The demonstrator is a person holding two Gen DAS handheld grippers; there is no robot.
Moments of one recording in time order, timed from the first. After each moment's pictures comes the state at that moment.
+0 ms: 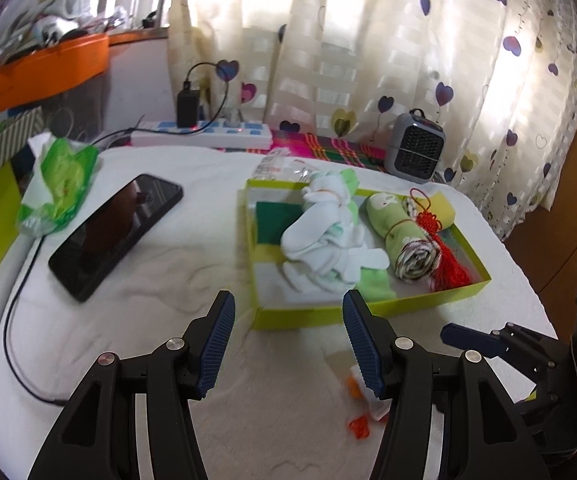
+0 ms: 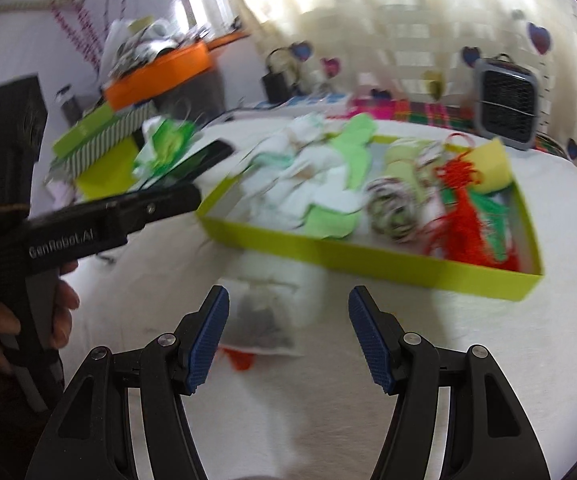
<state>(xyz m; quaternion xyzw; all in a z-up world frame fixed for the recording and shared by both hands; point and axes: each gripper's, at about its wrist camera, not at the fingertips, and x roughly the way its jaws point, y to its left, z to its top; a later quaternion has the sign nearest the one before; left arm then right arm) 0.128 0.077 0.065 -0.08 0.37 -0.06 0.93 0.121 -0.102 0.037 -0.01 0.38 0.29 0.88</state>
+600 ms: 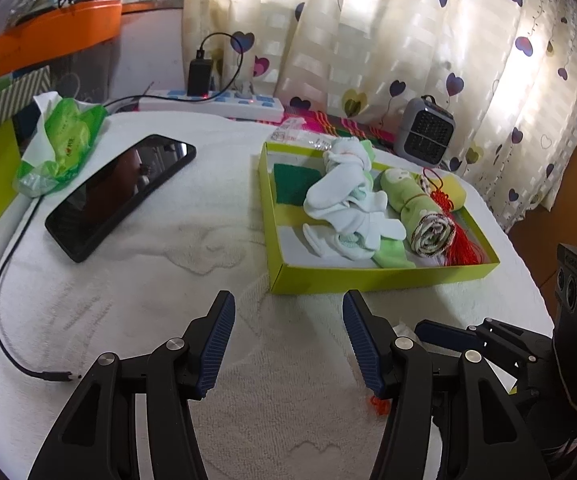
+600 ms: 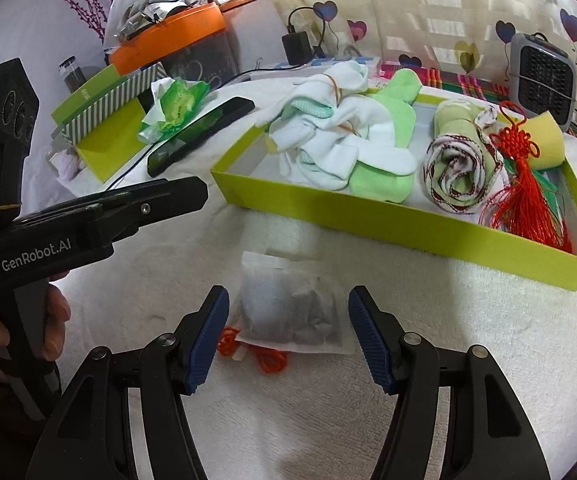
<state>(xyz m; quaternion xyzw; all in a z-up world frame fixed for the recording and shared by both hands) 0.123 0.091 0.040 -0.10 0.39 -0.06 0.91 0.129 -0.079 0.011 -0.01 0.42 0.30 0.86</state>
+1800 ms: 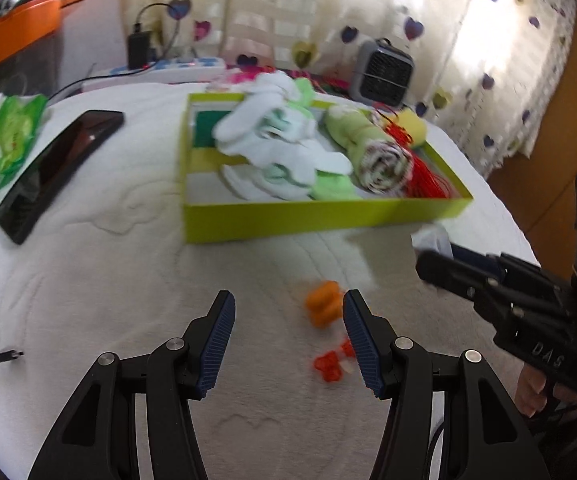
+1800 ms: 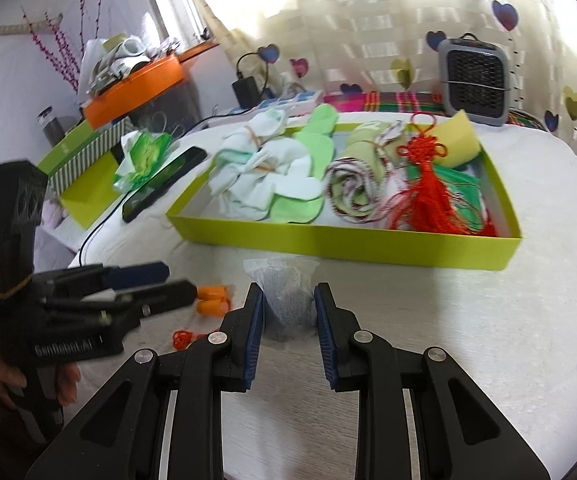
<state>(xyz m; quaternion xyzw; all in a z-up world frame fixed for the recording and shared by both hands) 0.116 0.041 0.021 -0.05 0.44 -0.13 0.88 0.118 -0.130 0.027 0.04 0.37 0.25 0.89</state>
